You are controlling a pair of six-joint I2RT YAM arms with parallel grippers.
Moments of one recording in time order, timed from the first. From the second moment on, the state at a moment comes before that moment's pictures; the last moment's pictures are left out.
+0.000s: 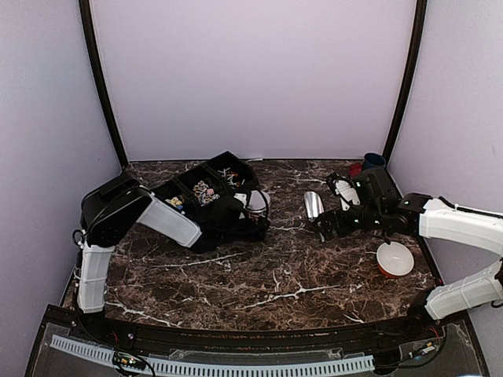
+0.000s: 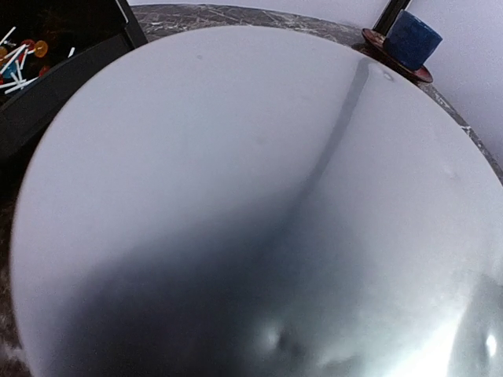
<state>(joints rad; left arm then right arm) -0.84 2.17 1.14 0.49 -0.16 -0.46 0.68 1.19 0.78 -0.32 0.08 0.15</state>
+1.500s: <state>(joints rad) -1.00 1.34 0.85 -0.19 -0.45 -0.46 0.68 1.02 0.75 -0.41 0.31 0.26</state>
